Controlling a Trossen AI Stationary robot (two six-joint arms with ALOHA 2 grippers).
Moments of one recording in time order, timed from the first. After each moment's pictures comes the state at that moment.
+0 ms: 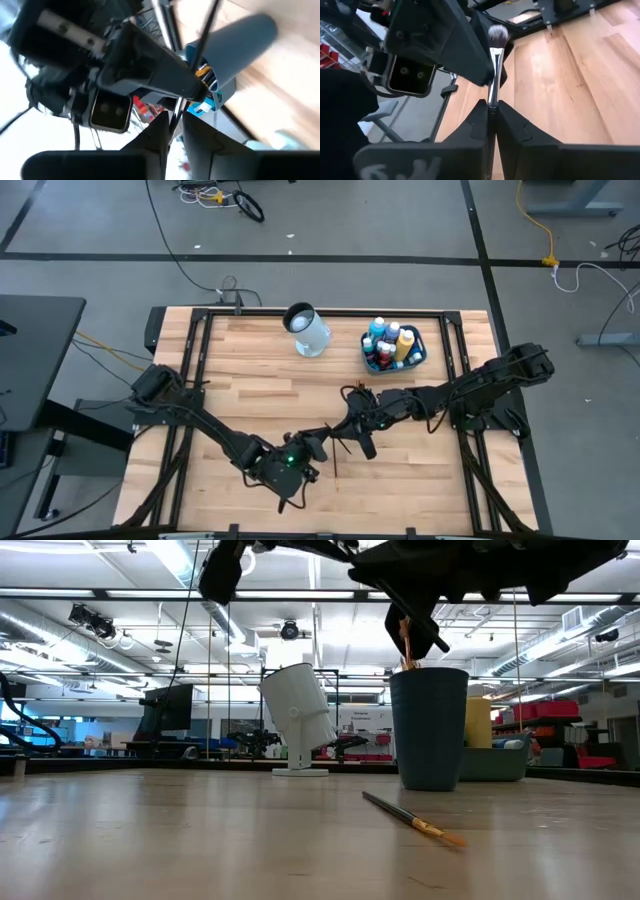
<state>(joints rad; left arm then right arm) -0.58 1.84 1.27 0.02 -1.16 1.51 0.23 1.52 0.71 0.58 -0.08 0.47</state>
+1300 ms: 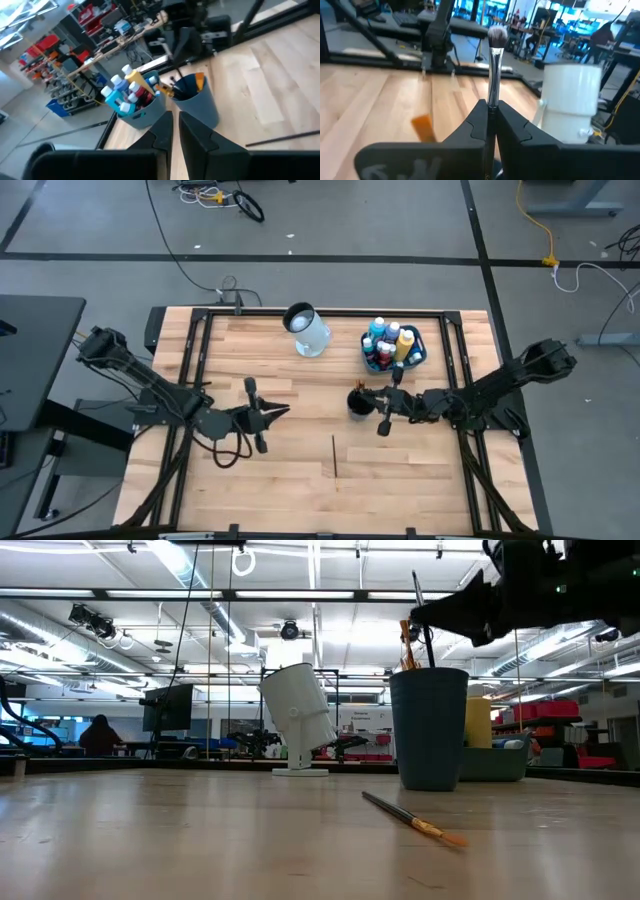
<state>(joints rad) -0.55 1.16 0.72 0.15 -0.87 0.27 0.29 1.31 0.30 1.01 0.56 -0.19</state>
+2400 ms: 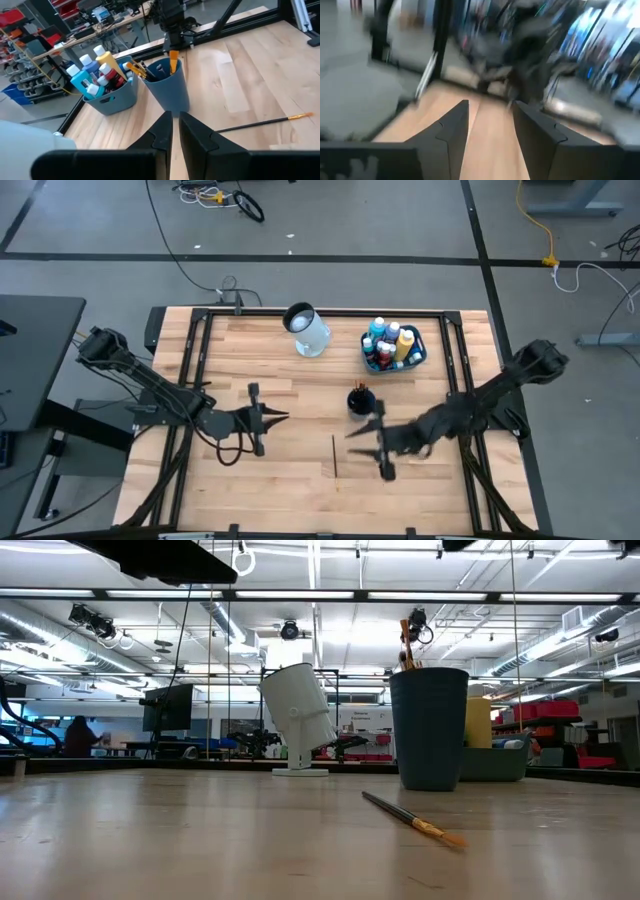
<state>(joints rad) -0.53 1.16 0.59 0.24 -0.74 0.11 0.51 1.39 0.63 0.79 0.36 -0.26</state>
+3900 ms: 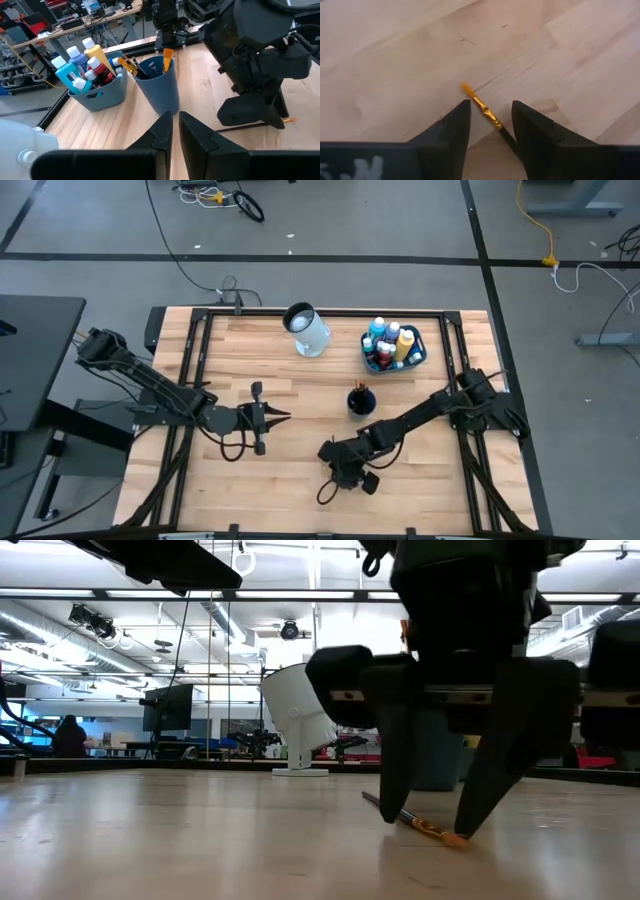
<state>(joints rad) -0.49 1.16 0.59 0.23 -0.65 0.04 0.37 2.02 1.14 -0.03 -0.29 -0.55</state>
